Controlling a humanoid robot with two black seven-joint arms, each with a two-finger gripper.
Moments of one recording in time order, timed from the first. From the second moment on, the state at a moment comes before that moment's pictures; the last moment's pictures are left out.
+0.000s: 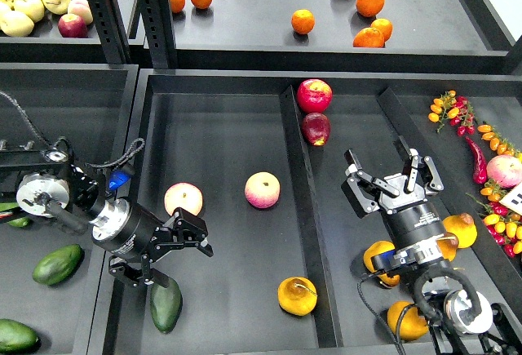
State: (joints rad) left arm -1.23 0.43 0.38 -1.27 0.09 -0.47 0.49; right arm 0.08 0.02 1.42 1.27 0.36 0.37 -0.34
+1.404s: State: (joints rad) left arm -1.18 0.18 0.59 -0.97 0.04 -0.44 0.49; right arm 0.20 0.01 1.43 1.23 0.36 0.33 -0.34
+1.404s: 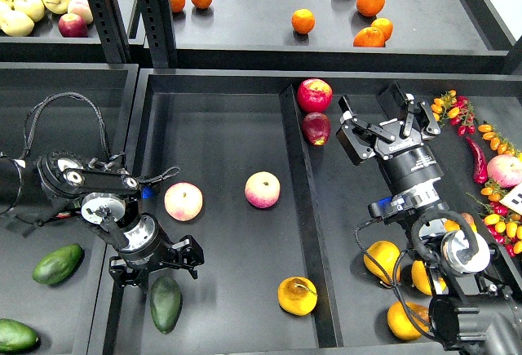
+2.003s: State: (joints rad) left arm -1.13 0.11 0.61 -0.87 0.05 -0.43 0.49; right arm 0.20 0.01 1.43 1.23 0.37 0.33 -0.34
